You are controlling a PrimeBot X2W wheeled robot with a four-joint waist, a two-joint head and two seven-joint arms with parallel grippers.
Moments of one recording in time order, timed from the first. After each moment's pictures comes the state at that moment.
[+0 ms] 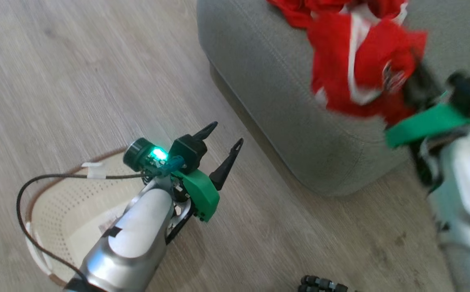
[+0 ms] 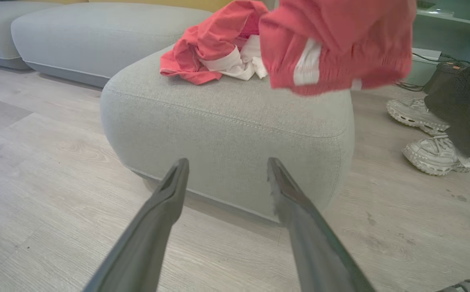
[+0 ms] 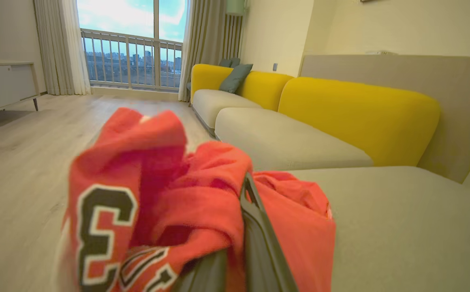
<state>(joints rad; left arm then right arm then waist) -0.57 0.07 -0.64 0.61 -0.27 -0.12 -0.25 -0.52 -0.19 0.08 0.36 0.19 0.13 -0.25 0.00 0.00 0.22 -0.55</state>
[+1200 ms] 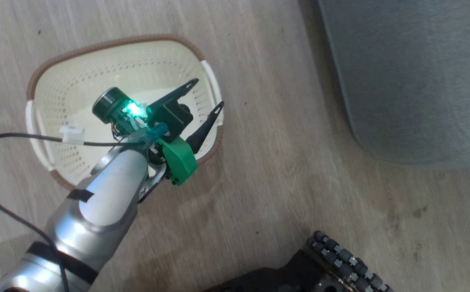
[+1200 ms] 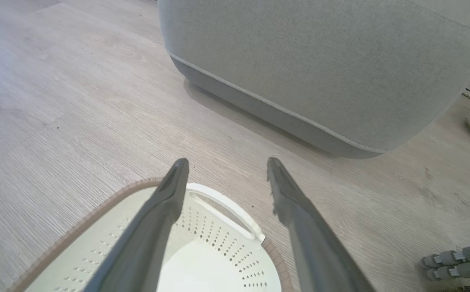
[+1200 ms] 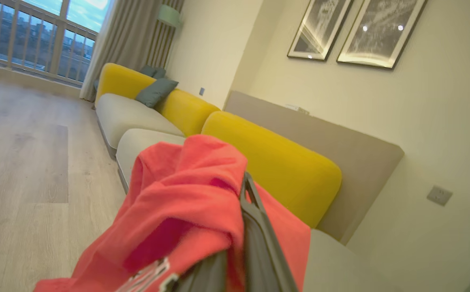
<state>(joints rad) -0.74 0.21 -0.72 0.57 -0.21 -0.13 -0.25 -1.35 -0.53 -0.39 0.69 -0.05 0.13 -0.11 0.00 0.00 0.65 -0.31</state>
